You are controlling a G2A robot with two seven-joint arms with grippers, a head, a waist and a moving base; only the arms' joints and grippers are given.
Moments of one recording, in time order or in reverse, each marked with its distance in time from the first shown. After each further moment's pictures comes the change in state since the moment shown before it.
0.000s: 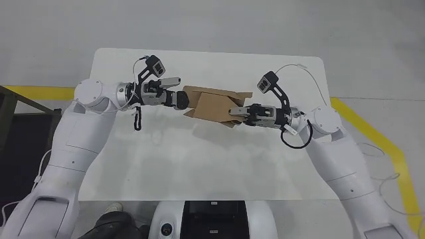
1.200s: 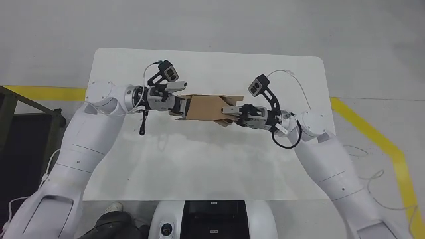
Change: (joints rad) left arm -0.012 -0.019 0.067 -0.022 -0.129 0.073 -0.060; right arm 0.018 -0.036 -0.090 0.075 0.119 -0.031 -0.057
